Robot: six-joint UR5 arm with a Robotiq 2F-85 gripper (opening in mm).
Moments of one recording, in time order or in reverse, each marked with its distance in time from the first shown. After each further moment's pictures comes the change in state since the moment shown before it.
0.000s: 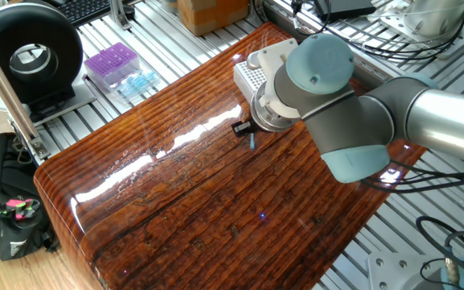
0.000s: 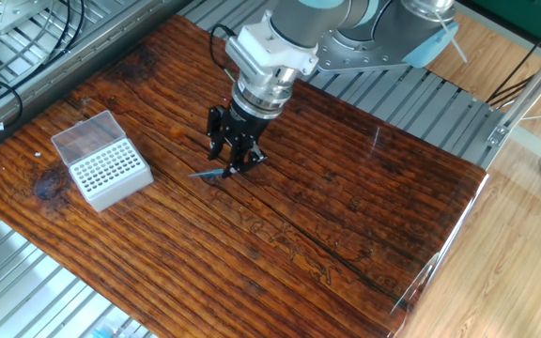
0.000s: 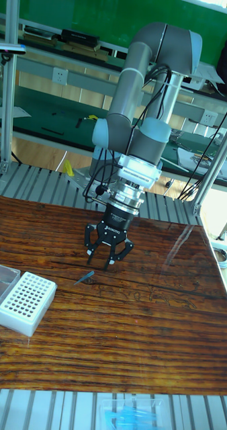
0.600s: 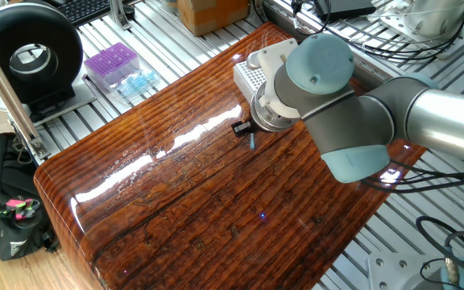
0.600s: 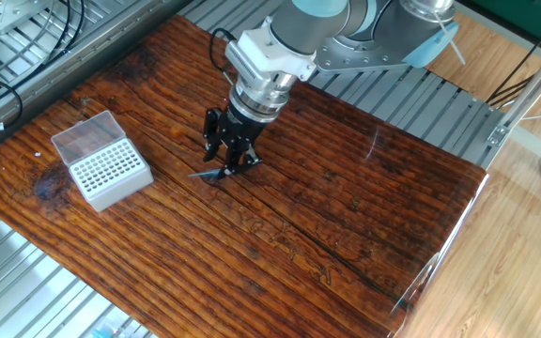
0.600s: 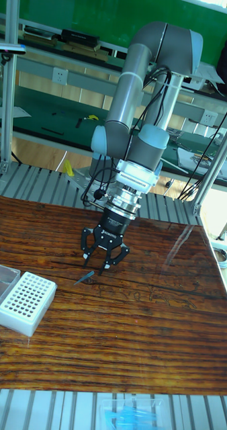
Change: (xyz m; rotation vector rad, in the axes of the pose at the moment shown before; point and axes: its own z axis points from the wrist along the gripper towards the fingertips) arm -0.005 -0.009 0.011 0.019 -0.022 0.009
